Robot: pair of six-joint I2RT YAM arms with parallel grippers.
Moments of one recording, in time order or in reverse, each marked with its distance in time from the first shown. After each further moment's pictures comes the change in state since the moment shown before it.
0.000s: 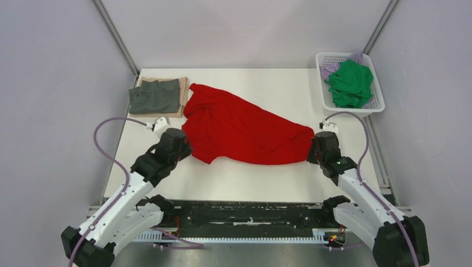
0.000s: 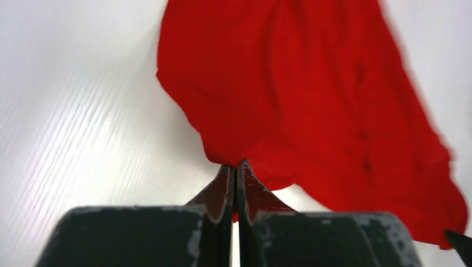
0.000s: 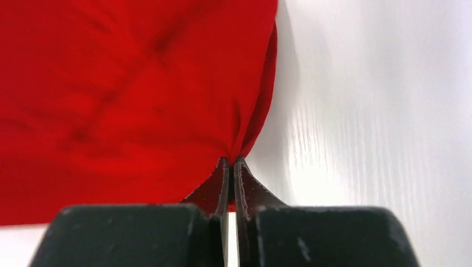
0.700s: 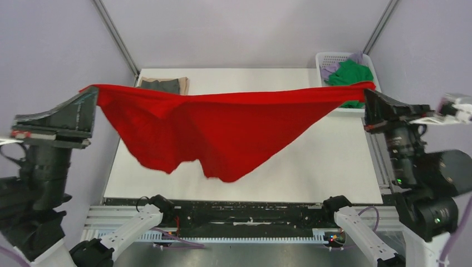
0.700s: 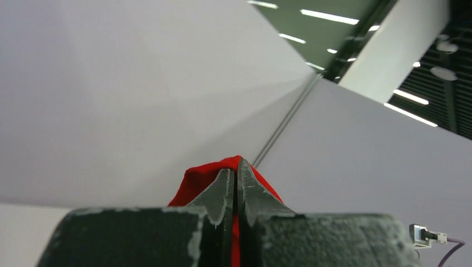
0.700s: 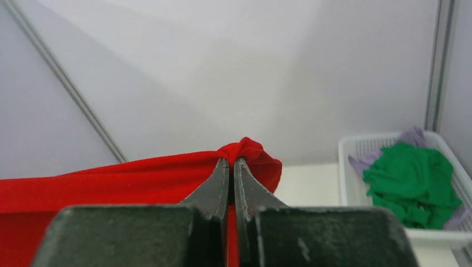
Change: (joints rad) left arm 0.000 -0.098 1.097 0.097 0.161 0.338; right arm 0.002 -0.277 1.001 -0.163 -0.044 -0.140
